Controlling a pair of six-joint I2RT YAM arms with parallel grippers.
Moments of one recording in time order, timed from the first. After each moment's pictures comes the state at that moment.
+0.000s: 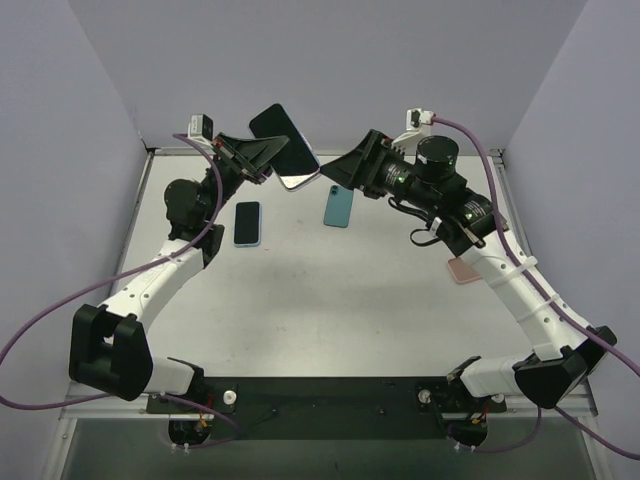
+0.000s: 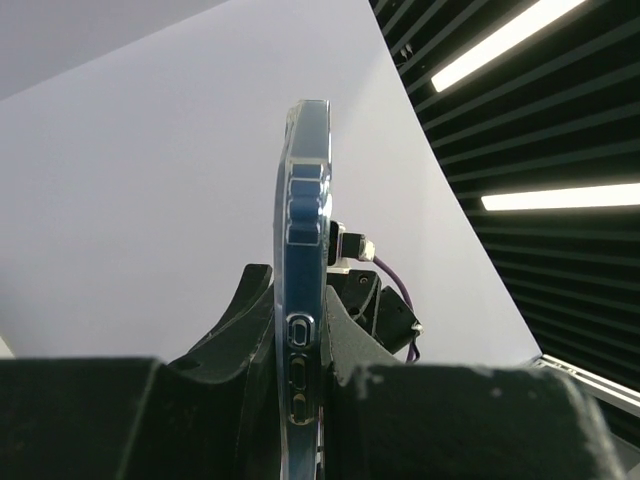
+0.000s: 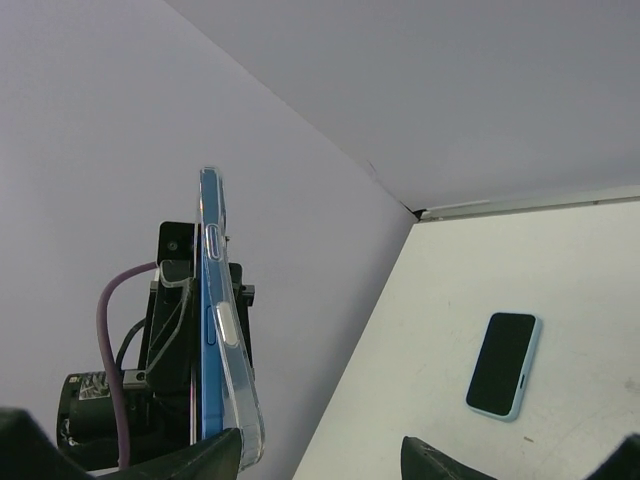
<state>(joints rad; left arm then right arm) -0.35 1.37 1.03 0.97 0.44 -1.67 0.60 1.34 1.49 -0.29 -0.25 0.78</state>
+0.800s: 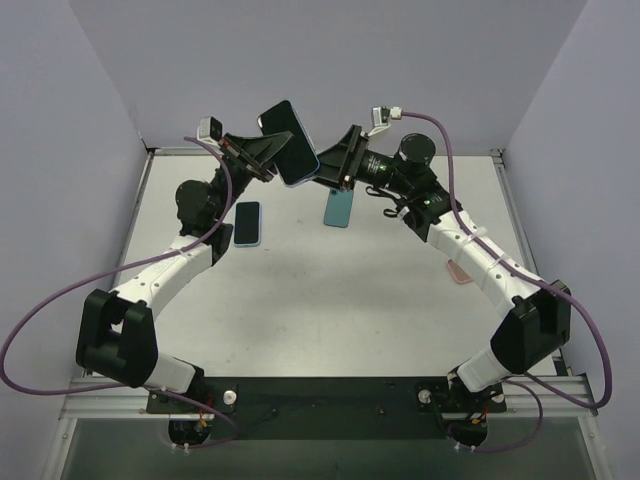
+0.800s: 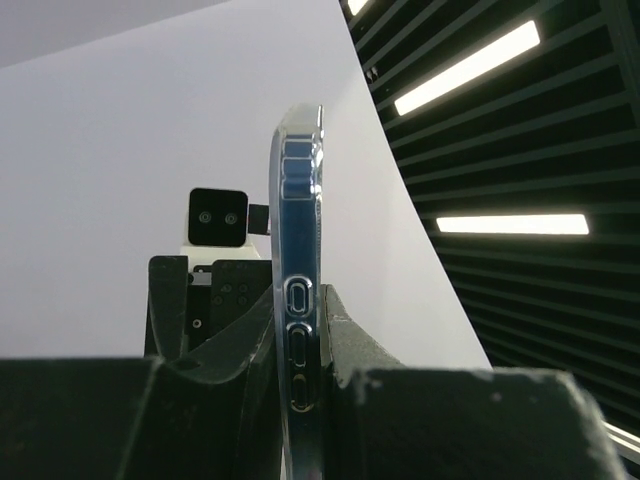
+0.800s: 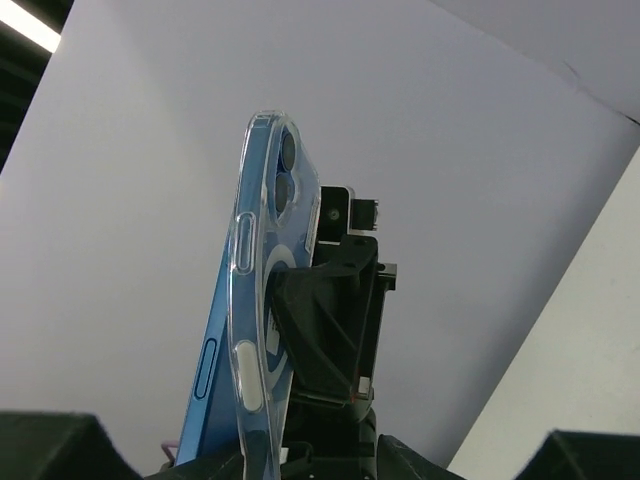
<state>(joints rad) -0.38 1.44 1.03 1.05 0.39 -1.78 0.54 1.52 1.37 0.27 -0.68 1.14</state>
